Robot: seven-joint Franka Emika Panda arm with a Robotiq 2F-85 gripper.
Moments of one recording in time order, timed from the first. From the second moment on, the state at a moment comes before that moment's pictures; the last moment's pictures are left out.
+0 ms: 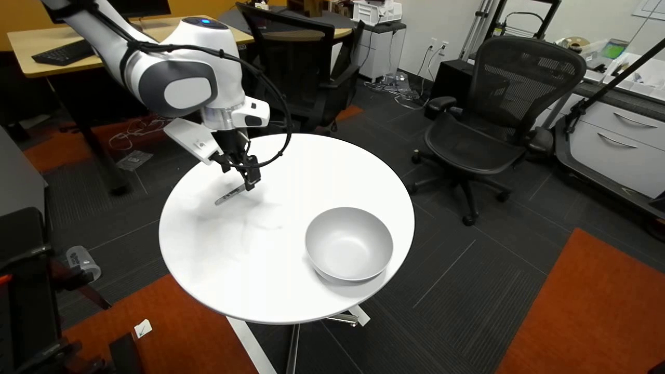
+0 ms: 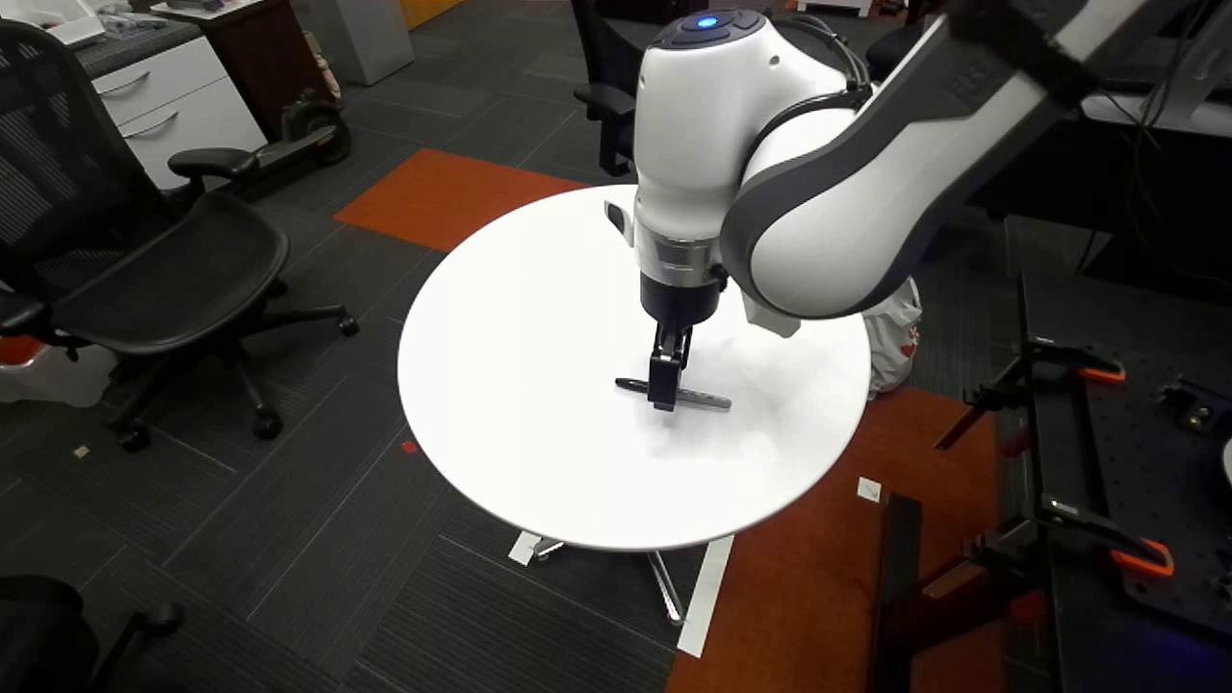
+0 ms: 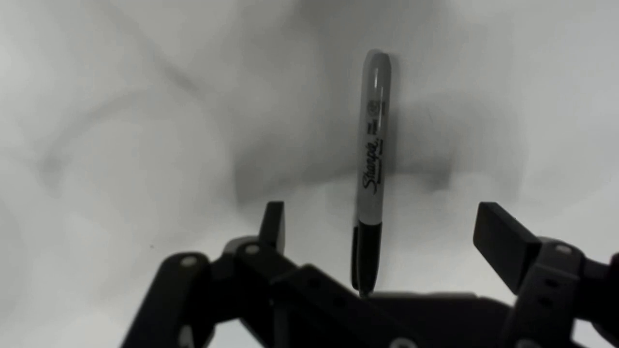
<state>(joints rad) 0.09 0.55 0.02 -2.11 0.02 2.69 -0.09</state>
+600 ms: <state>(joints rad) 0.09 0.62 0.02 -2.06 0.02 2.69 -0.09</state>
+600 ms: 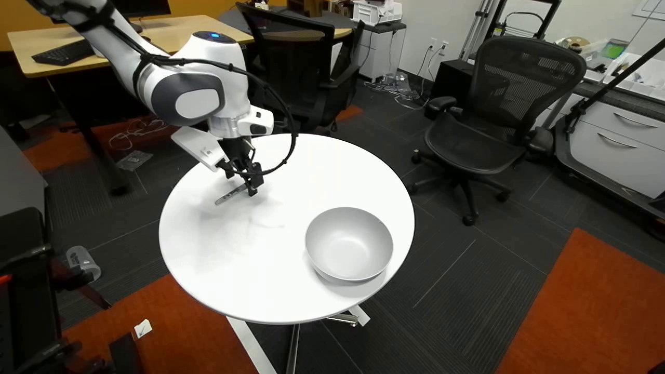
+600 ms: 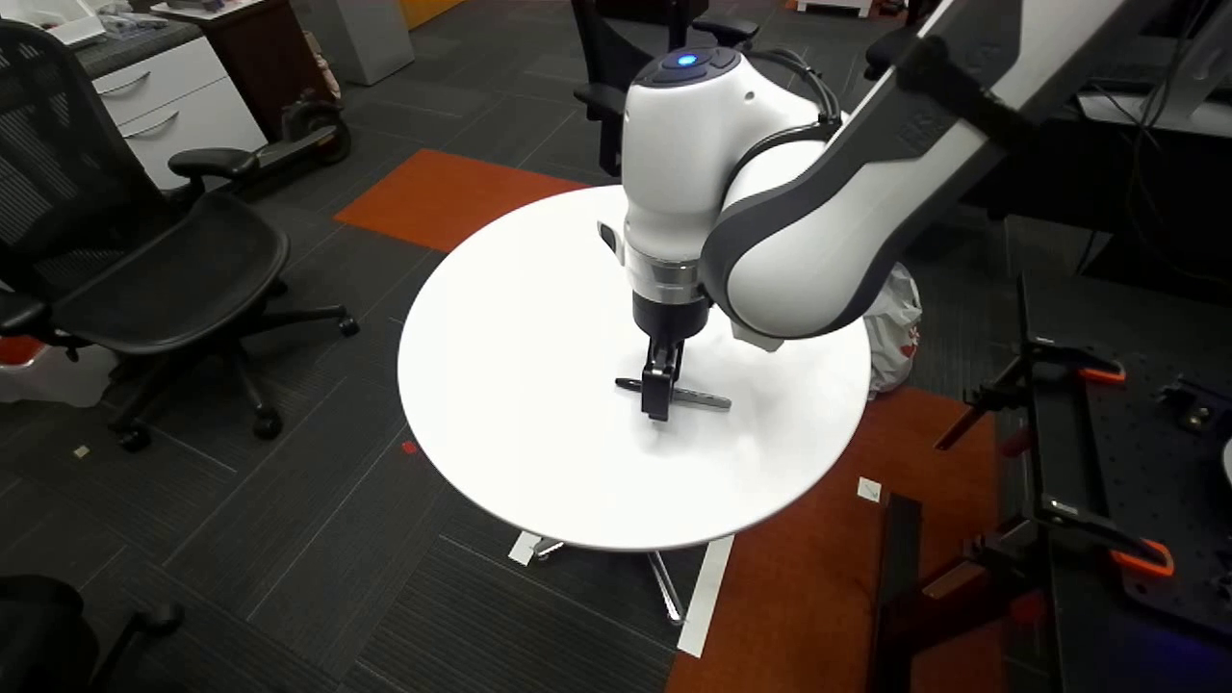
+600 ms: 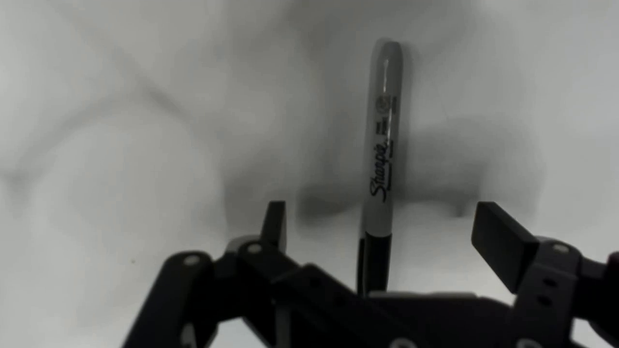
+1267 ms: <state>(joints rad) 0.09 0.64 0.02 -2.03 0.02 2.69 -0.09</state>
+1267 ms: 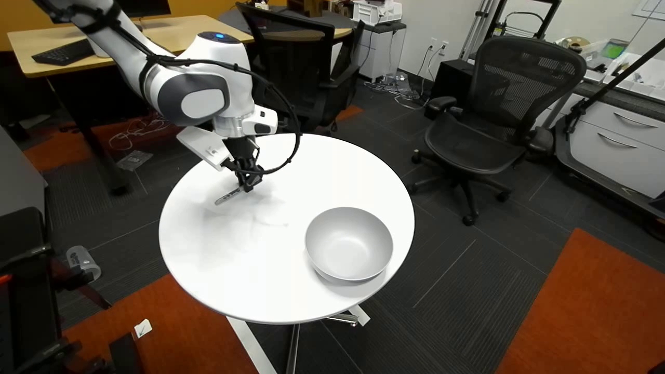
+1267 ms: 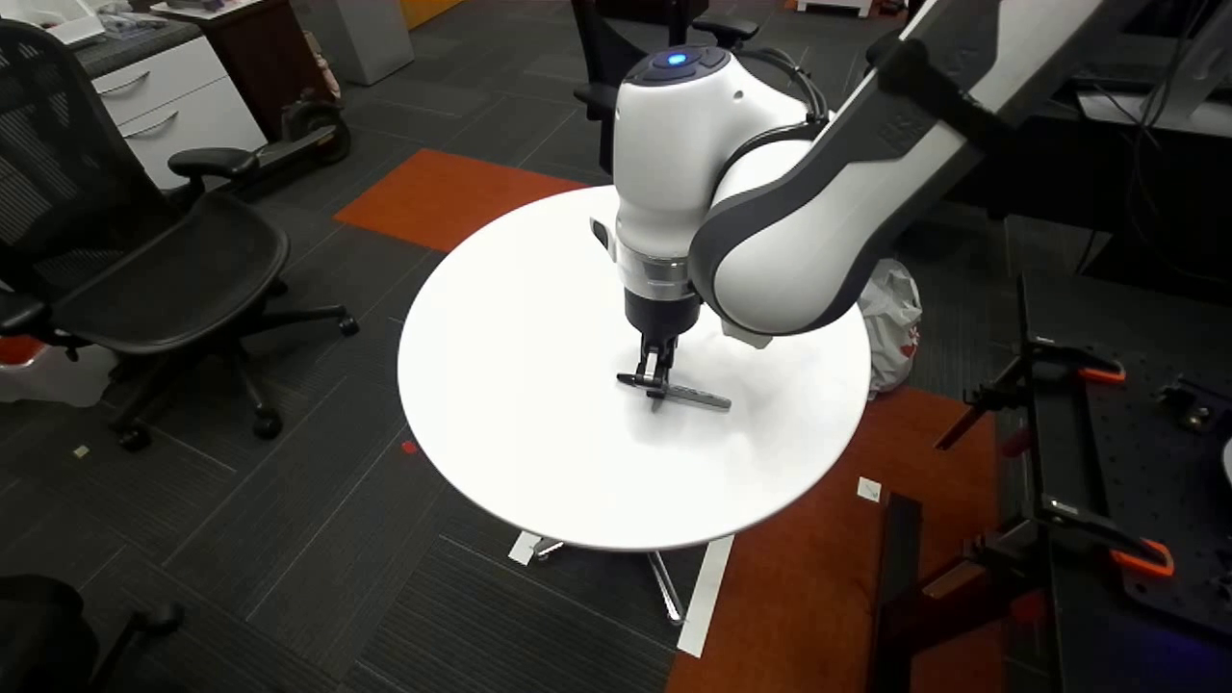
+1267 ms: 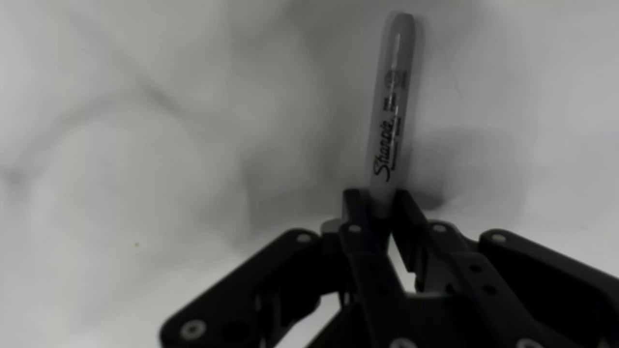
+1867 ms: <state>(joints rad) 0.11 0.50 -0.05 -2.04 -0.07 2.62 -0.01</state>
